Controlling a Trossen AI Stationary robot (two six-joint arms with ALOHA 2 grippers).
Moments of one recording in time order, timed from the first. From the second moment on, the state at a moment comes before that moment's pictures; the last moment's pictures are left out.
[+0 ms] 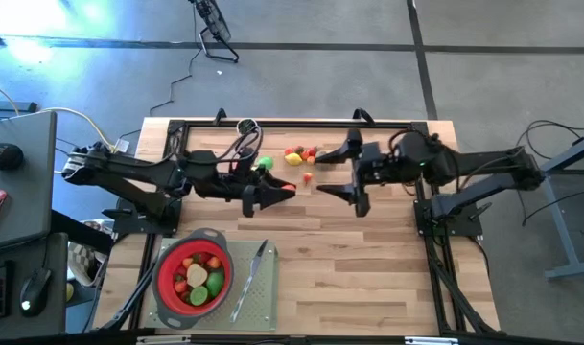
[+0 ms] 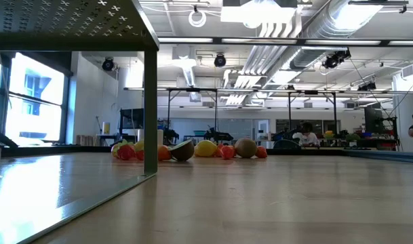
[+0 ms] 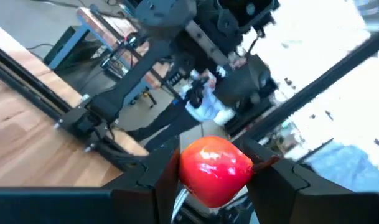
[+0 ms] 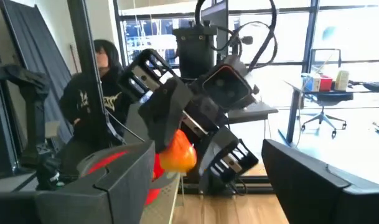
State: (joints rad) left arm -0.16 1.25 1.21 0.15 -0.11 -0.82; right arm 0.10 1.21 1.27 0.01 0.02 0.06
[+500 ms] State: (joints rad) left arm -0.16 1.12 1.21 0.04 0.29 -0.76; right arm 0.10 1.19 1.27 -0.06 0.03 0.11
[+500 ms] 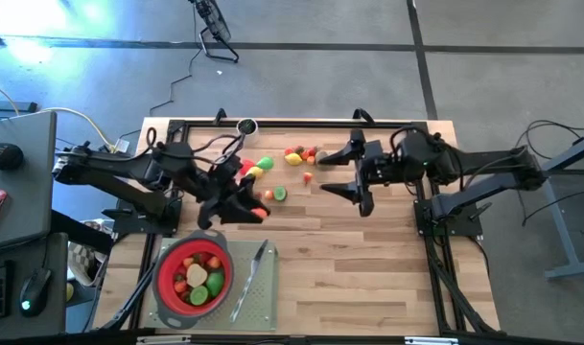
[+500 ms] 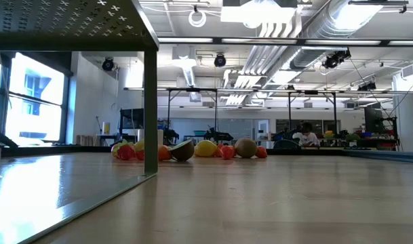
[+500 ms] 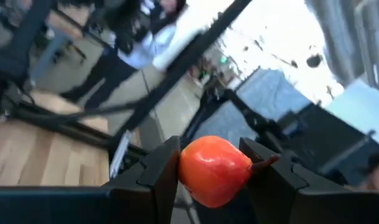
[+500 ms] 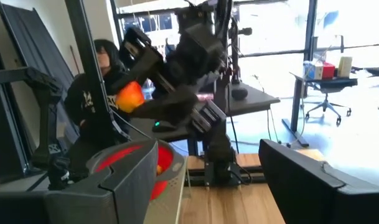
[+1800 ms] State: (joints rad) left arm -0.86 1.00 1.21 -0.75 -0.43 -0.82; right arm 0.10 1.19 1.27 -0.06 0.16 0.19
